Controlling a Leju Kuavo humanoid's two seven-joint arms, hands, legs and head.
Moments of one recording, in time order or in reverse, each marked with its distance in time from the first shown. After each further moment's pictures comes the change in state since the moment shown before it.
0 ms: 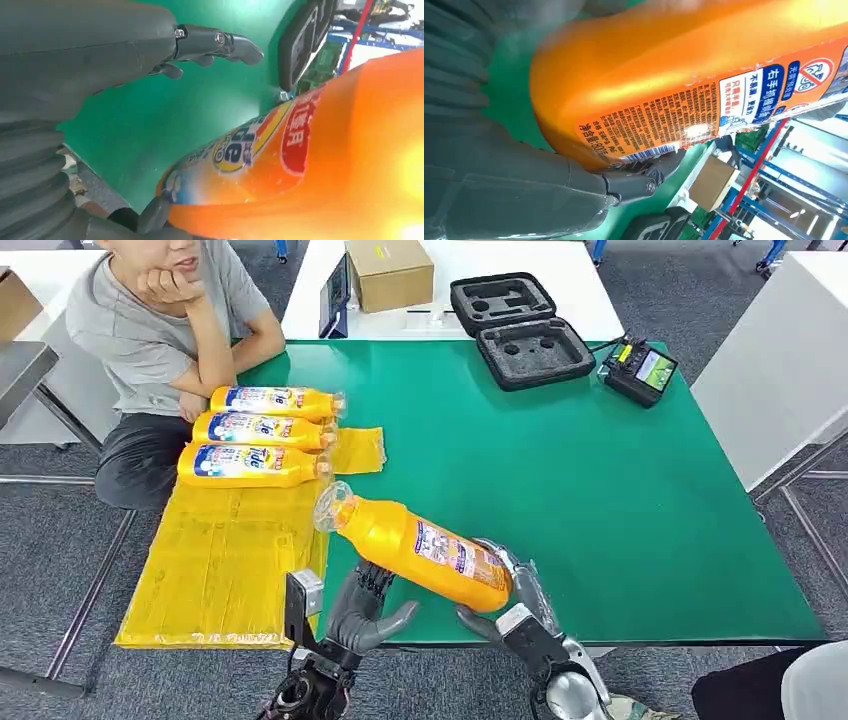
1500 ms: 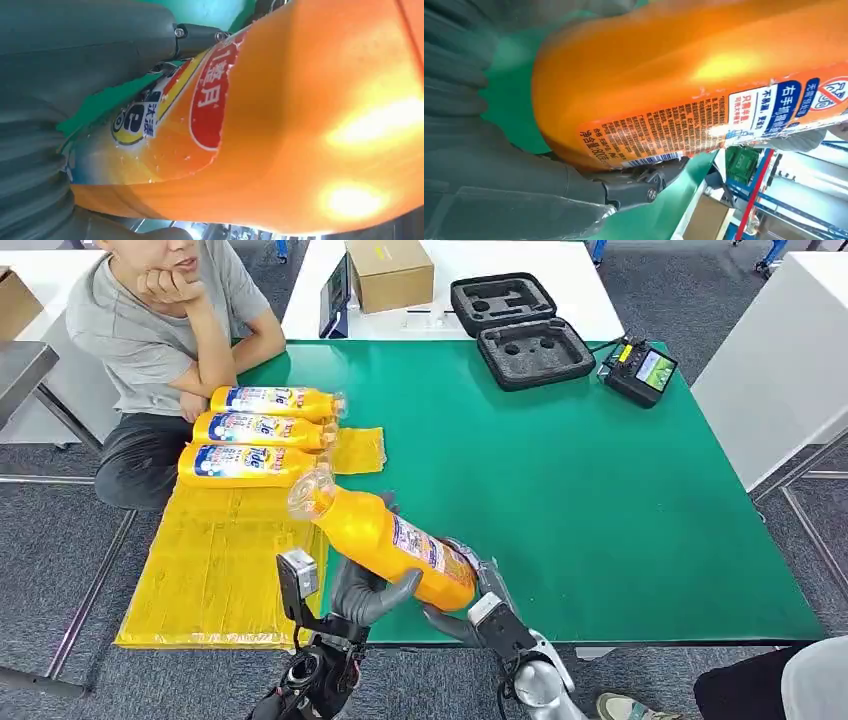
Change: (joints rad) left arm -0.070 -0.059 0.015 -0.016 0.017 0.038 -0.058; right arm -0.081 0.074 0.065 0.158 -0.041 0.053 -0.019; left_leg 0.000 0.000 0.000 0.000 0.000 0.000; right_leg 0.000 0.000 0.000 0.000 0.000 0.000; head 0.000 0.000
